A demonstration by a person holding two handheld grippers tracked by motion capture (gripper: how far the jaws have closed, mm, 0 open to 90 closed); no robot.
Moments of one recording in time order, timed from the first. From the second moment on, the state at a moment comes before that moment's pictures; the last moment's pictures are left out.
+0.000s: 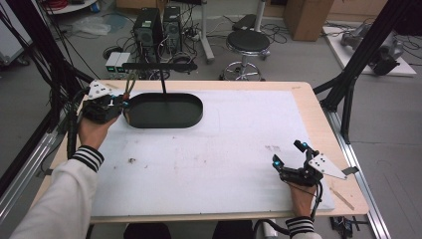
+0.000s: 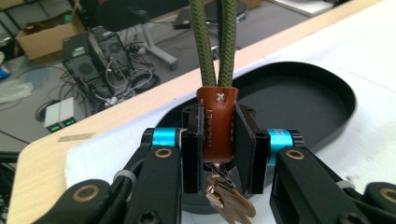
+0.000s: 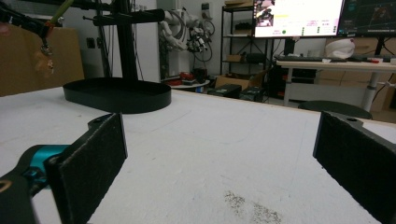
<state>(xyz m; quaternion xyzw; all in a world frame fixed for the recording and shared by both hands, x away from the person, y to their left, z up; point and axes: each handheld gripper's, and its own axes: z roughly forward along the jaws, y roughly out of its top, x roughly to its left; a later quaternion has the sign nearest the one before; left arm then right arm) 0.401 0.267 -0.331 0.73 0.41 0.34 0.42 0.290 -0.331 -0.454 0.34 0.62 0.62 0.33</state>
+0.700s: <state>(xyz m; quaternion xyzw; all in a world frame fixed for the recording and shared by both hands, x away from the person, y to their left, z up) 0.435 0.275 -0.333 0.70 0.45 0.34 0.44 0.290 -0.331 -0.454 0.34 0.62 0.62 0.33</state>
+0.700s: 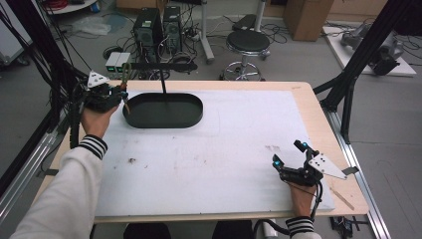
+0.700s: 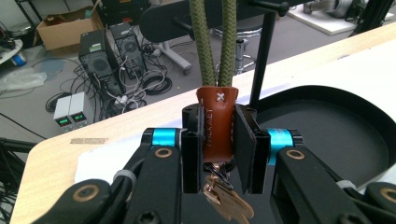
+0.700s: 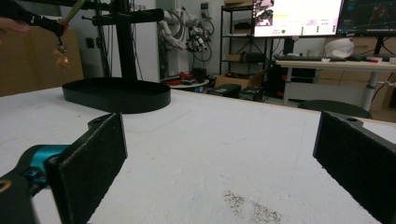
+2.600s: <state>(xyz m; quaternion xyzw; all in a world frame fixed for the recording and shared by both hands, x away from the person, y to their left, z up) 0.476 0.291 -0.376 0.72 0.41 0.30 0.47 0.290 -0.331 -0.454 0.34 0.62 0.62 0.33</state>
